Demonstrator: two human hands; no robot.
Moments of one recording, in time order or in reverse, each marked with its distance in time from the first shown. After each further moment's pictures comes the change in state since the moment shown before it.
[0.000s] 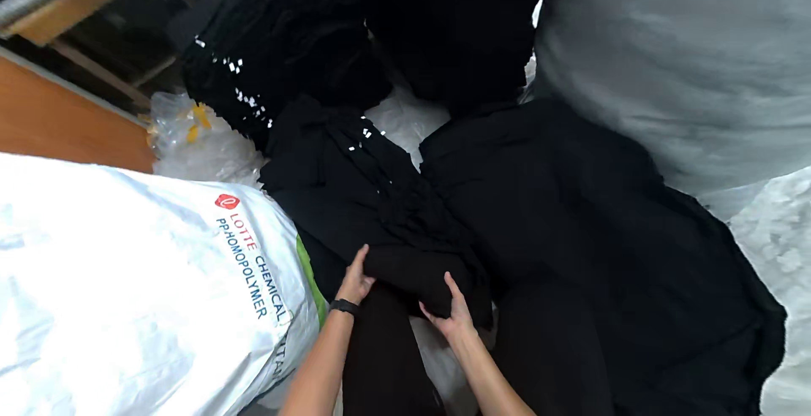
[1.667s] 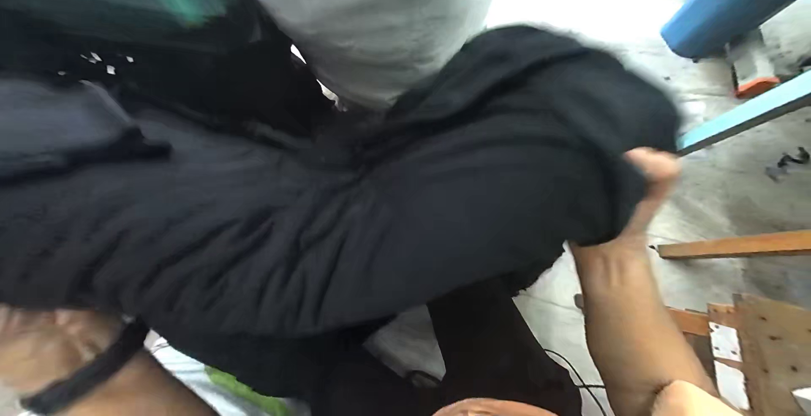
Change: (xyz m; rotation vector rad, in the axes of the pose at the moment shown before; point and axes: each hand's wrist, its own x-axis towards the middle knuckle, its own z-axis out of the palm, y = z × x) left_hand -0.173 0.212 0.087 -0.167 -0.354 1.023; right_hand -0.250 -0.201 -0.148 0.089 -0.652 -1.543
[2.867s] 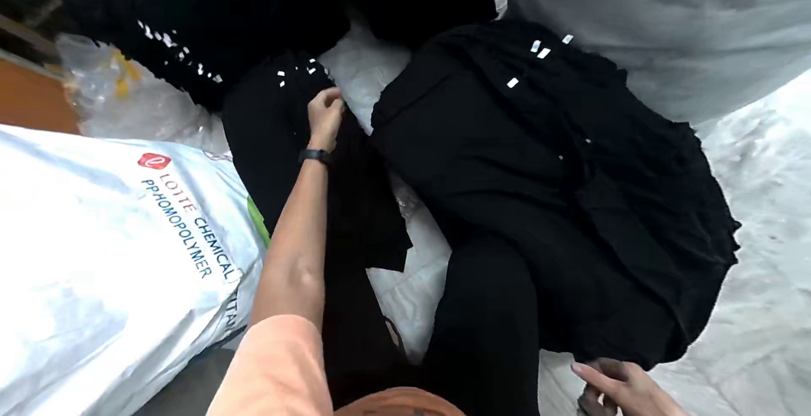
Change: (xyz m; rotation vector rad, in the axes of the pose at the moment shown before) left_hand 0.050 -0.237 -0.008 0.779 -0.166 -0.355; right_hand -0.078 0.041 -0.203 -1.308 -0.512 1.489
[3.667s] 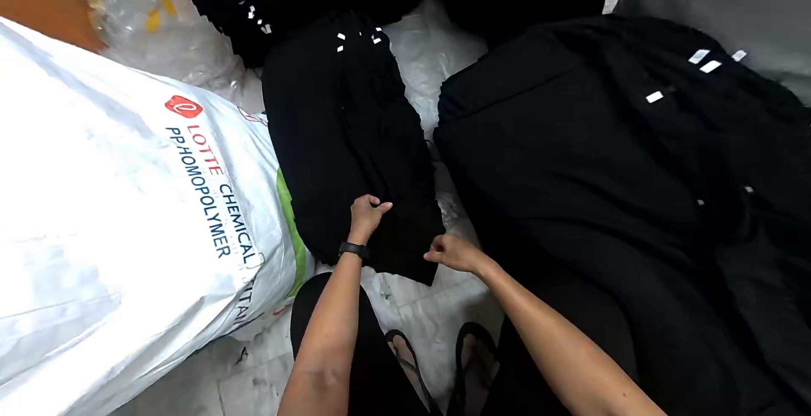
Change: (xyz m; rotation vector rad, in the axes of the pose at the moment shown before) left_hand -0.139 -0.172 -0.022 0.214 -0.038 -0.479; right_hand 0.179 -0.313 0.203 -0.696 -0.438 -0.499
